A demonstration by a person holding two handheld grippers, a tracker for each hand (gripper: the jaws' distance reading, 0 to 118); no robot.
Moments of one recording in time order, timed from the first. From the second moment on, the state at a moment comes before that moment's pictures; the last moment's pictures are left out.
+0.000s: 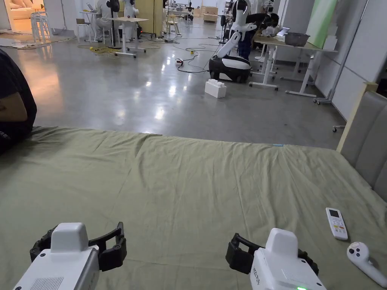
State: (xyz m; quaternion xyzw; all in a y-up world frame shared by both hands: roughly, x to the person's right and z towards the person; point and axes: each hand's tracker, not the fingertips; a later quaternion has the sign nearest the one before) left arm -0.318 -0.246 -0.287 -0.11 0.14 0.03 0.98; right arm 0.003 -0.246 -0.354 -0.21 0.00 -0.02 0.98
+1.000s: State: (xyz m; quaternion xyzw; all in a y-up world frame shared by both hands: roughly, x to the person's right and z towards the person) left arm -0.310 -0.252 -0.292 -0.11 0.11 0.02 0.99; right arm 0.016 -0.266 -0.351 -0.19 0.04 -0.01 0.98
